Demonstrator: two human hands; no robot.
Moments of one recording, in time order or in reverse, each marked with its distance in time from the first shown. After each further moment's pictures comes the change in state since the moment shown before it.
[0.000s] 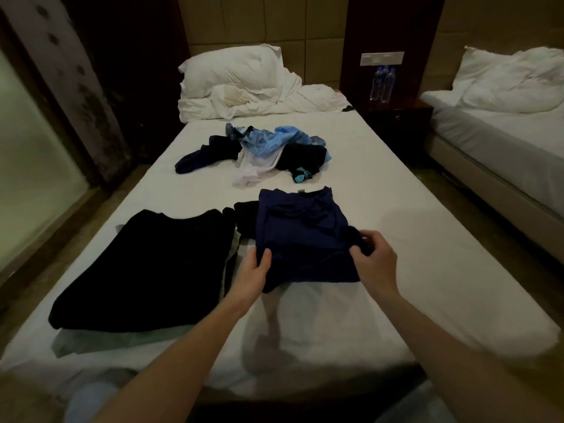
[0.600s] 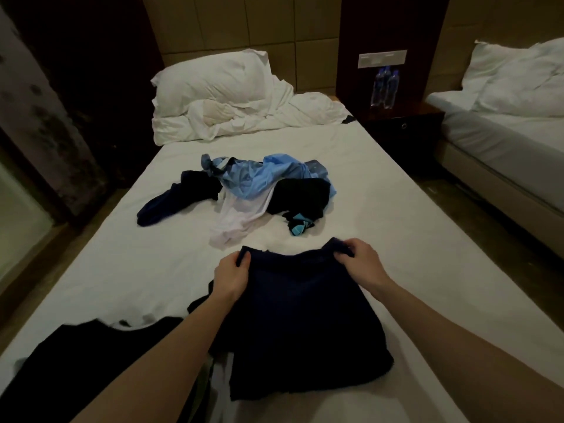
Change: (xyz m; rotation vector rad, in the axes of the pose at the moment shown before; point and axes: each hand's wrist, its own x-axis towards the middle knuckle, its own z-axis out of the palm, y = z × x) left_hand 0.300 0.021 -0.014 0.389 0.163 -0.103; right_hand 0.270 0.033 0.119 -0.210 -0.362 0.237
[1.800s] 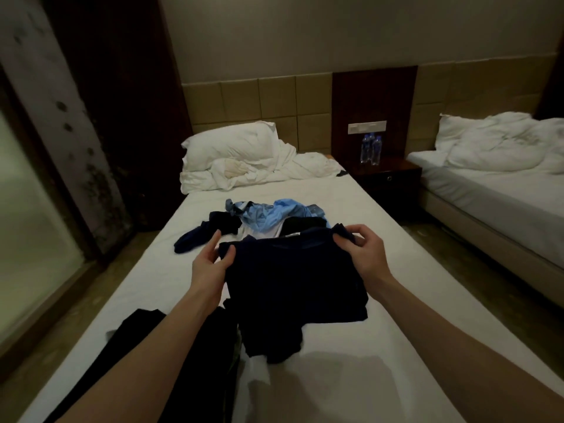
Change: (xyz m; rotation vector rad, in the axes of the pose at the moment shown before) left_hand -0.155 0.068 -0.131 -0.744 0.057 0.148; right_hand -0.188 -0.107 -0.066 0.678 0.120 -0.311
